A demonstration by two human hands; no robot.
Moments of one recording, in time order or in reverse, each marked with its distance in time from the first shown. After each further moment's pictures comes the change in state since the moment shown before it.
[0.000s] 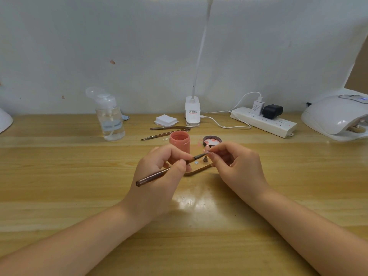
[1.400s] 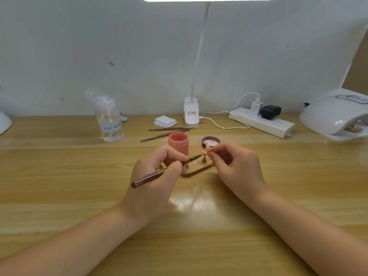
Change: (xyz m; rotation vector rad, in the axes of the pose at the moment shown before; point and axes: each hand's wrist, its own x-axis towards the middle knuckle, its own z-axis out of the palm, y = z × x) left_hand -0.001 0.001 -0.002 -0.010 0.023 0.004; right_hand 0.000 -0.002 -0.001 -0.061 0.045 -0.037
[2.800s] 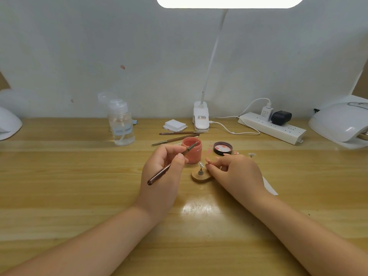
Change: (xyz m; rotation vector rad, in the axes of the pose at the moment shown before) left_hand 0.015 -0.028 -0.004 -0.193 0.189 -0.147; right_hand 0.013 0.000 0.029 -0.392 -0.196 0.201
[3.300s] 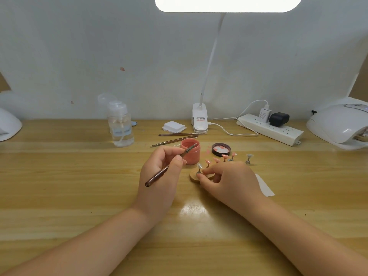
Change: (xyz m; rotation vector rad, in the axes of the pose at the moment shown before) left_hand -0.003 0.002 -0.001 0.002 -0.011 0.028; right_hand -0.015 -0.011 -0.004 -0.031 -0.010 -0.141
